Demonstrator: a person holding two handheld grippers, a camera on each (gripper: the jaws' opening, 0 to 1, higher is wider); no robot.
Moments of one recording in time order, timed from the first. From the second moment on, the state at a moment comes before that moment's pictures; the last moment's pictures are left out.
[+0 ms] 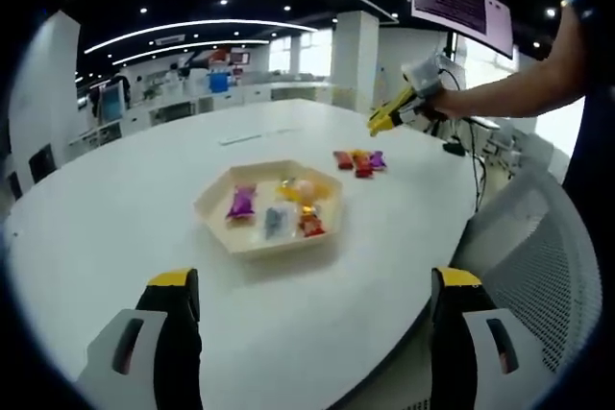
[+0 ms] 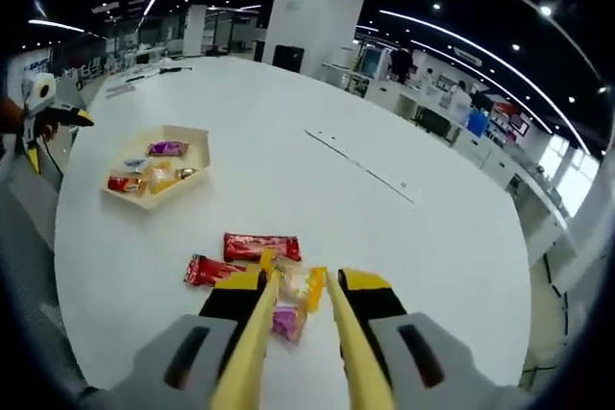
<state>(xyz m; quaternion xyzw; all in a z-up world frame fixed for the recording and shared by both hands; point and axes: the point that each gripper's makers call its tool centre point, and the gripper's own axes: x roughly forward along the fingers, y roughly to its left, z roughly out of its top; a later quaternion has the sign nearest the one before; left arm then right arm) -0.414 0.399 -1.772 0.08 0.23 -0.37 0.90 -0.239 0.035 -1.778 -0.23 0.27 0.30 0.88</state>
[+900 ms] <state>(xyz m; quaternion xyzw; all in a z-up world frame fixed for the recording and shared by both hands) -0.415 0.400 -1.780 0.08 0.24 -0.37 0.89 -0.267 0.037 -1.816 -0.16 0.34 0.35 0.86</state>
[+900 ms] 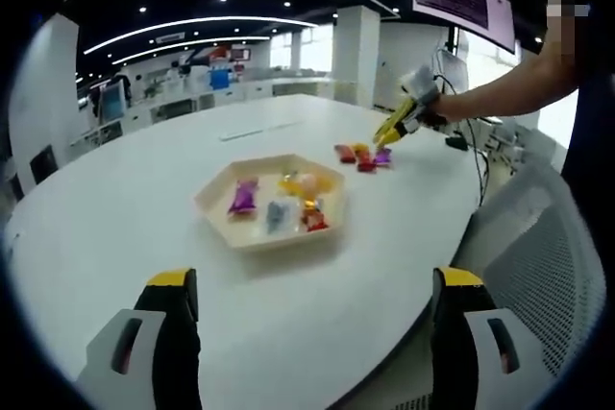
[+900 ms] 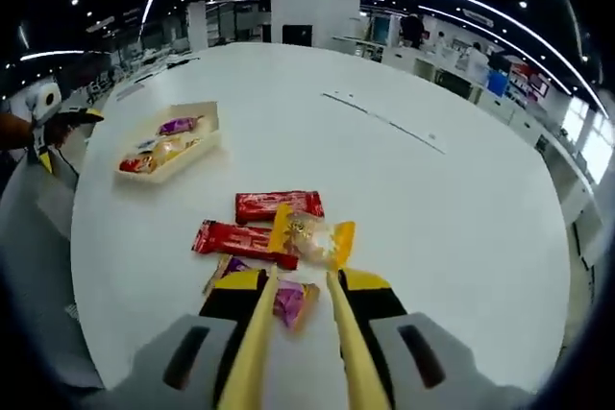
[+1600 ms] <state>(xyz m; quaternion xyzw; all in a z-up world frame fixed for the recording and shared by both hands) -0.415 0.400 -1.777 0.08 0.24 -0.37 0.90 -0.297 0.068 -1.820 -0.26 0.35 0.45 0.78</state>
